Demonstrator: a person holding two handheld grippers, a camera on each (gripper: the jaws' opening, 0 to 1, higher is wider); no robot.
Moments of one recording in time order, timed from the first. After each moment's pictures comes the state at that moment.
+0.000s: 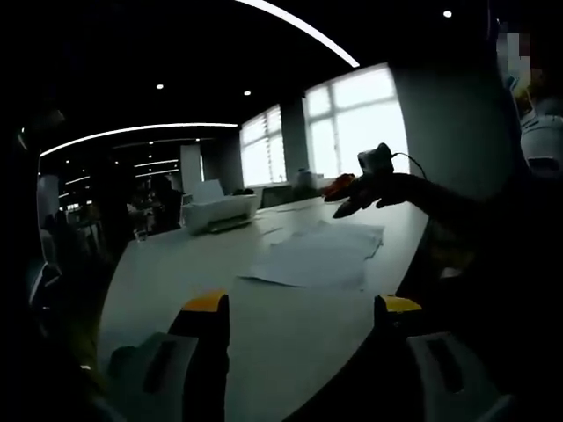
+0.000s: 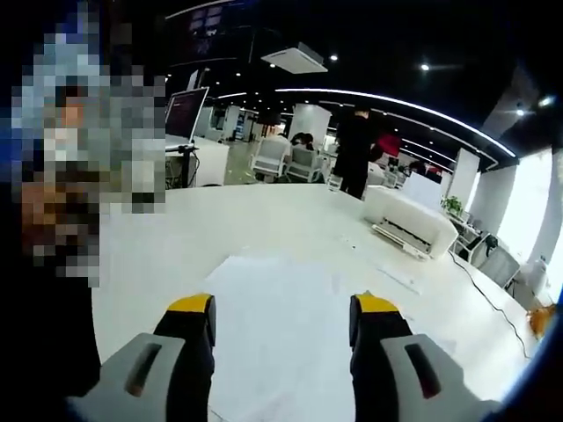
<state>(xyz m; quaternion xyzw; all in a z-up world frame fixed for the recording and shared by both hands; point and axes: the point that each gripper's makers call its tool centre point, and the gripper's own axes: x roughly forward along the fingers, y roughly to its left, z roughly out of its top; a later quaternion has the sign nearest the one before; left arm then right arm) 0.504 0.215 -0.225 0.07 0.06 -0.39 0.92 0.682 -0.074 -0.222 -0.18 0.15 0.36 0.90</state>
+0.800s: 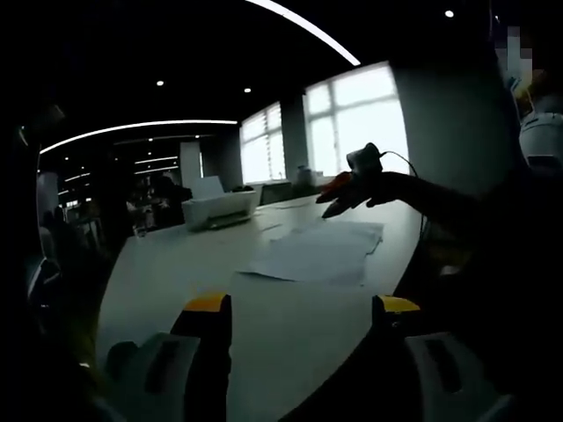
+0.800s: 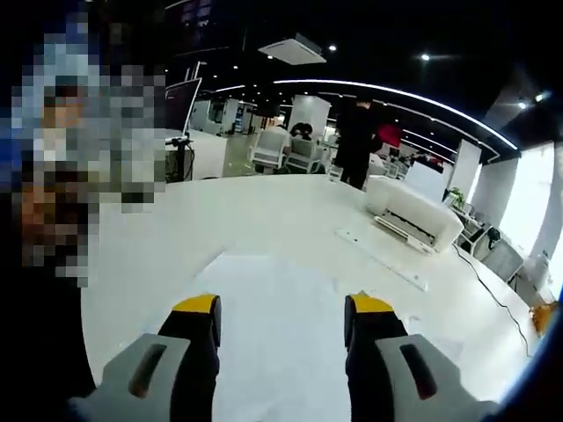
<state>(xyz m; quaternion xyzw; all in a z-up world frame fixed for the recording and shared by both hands) 0.505 0.218 -0.231 0.07 0.07 -0.39 0.92 0.706 -0.068 -0.235 -0.18 0.18 0.36 0.90</state>
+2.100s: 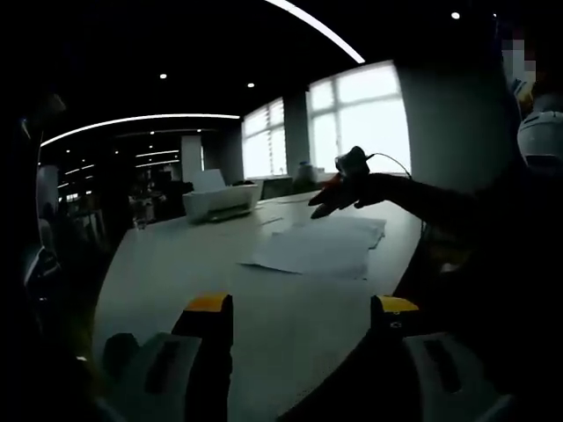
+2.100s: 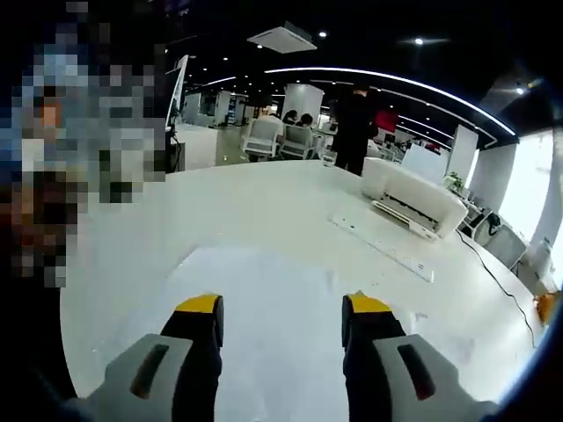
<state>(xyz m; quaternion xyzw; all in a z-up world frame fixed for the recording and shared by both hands) 0.511 0.224 -0.243 0.06 0.08 -0.39 0.92 0.742 -0.066 -0.261 -0.17 0.21 0.34 0.90</state>
